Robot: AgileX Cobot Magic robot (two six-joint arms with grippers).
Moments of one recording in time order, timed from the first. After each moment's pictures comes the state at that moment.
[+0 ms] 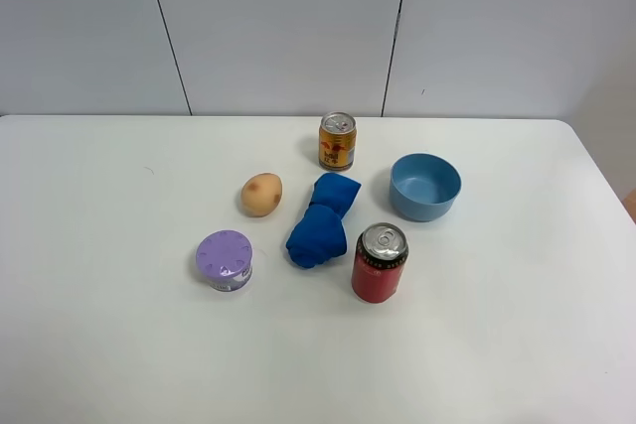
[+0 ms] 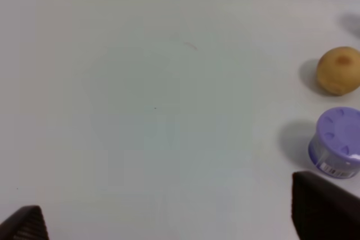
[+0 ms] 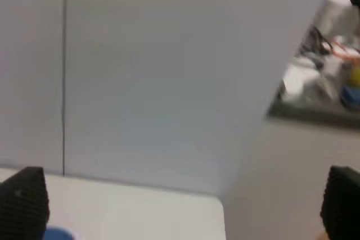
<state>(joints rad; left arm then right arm) -0.02 -0.01 -0.51 0.10 1.06 -0.13 0.22 0.83 -1.77 -0.26 1.22 -0.05</state>
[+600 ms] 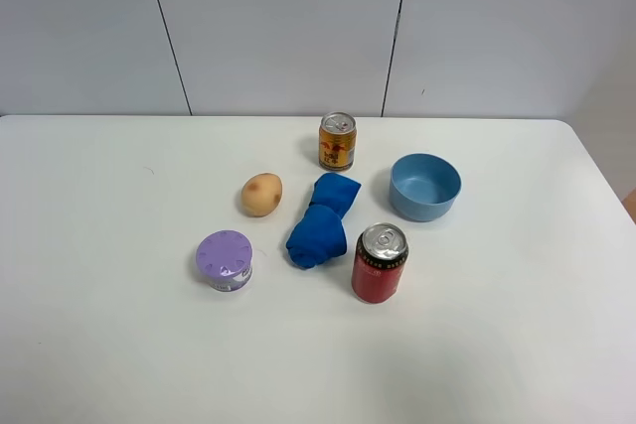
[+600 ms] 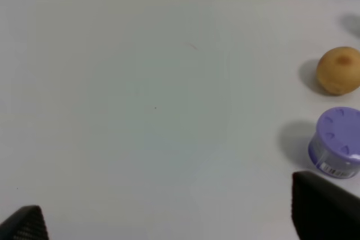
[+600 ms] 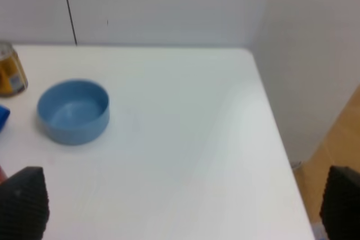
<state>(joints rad) -0.02 -0.01 -0.51 0.10 1.06 -0.13 -0.08 0.17 -0.92 -0.01 1.20 -0.03</state>
